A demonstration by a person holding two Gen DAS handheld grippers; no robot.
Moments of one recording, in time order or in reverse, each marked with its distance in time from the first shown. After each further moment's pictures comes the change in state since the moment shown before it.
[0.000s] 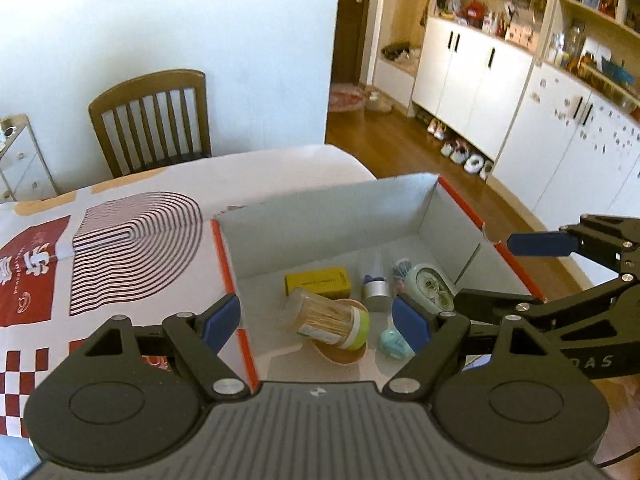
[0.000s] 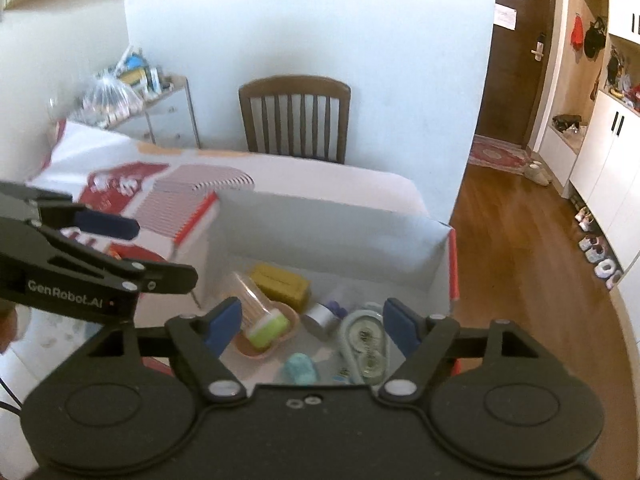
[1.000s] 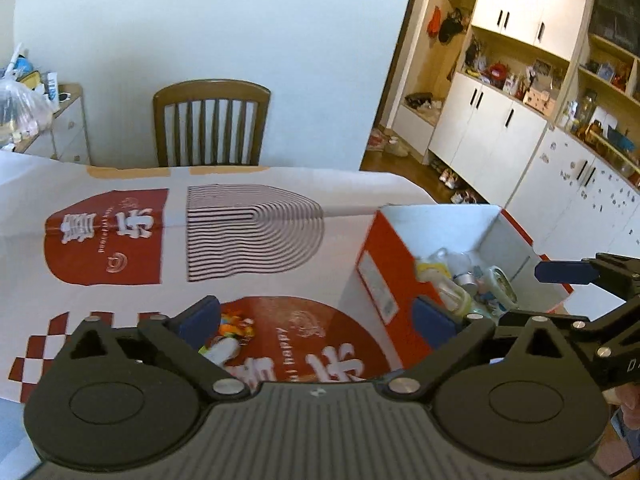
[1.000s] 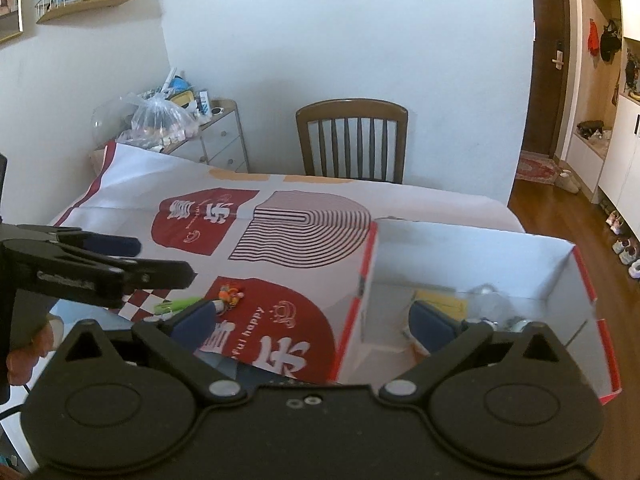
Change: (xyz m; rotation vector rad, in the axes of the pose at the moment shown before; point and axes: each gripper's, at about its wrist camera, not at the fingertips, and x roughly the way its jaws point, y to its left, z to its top) left arm -0.078 0.188 -0.069 -0.130 -0.113 -0.045; right arm -0.002 0.157 0.008 0.032 -0.060 0.062
